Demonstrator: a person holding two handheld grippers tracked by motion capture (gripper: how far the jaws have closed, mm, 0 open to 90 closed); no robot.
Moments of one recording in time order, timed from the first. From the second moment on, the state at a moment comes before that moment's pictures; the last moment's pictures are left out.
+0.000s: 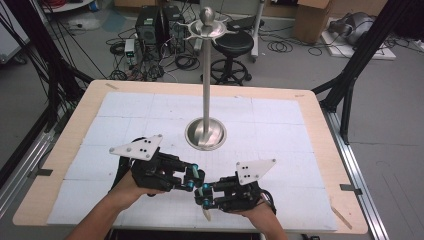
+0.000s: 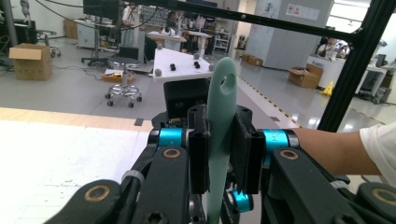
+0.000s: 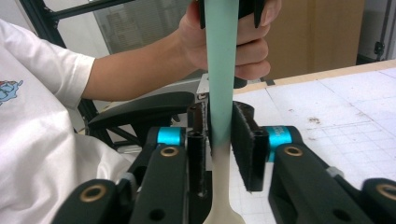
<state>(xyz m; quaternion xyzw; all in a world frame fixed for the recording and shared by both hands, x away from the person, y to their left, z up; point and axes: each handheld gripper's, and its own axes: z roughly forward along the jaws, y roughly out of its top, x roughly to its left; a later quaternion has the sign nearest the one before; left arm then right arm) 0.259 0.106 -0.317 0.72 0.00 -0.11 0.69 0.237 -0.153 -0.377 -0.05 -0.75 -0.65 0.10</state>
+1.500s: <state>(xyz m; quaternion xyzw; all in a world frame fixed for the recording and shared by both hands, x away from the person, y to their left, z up) 0.265 0.097 -0.320 0.73 0.22 0.03 0.64 0.237 -0.142 -0.380 -0.24 -0.76 -0.60 -0.08</state>
